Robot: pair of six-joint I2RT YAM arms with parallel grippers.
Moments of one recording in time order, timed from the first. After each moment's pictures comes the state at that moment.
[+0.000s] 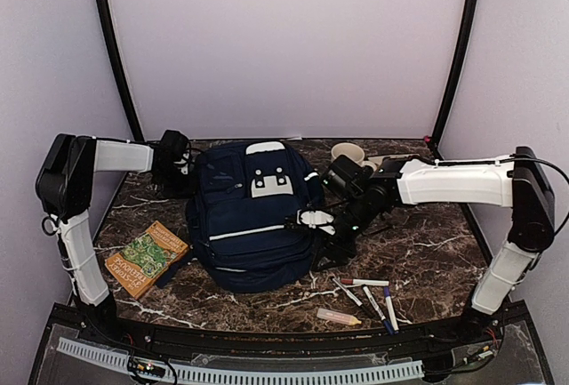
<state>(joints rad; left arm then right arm) -0.24 1.90 1.23 -0.44 -0.01 -0.29 0.90 1.68 1.20 -0.72 -0.46 -0.48</state>
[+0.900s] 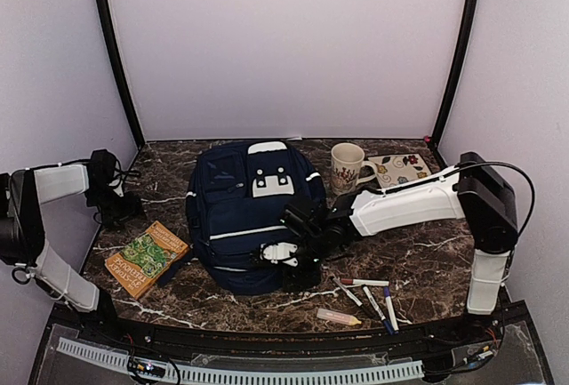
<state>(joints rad) 0.15 1.46 0.88 -0.66 0.11 -0.29 1.09 1.92 1.25 -0.51 -0.28 -0.43</state>
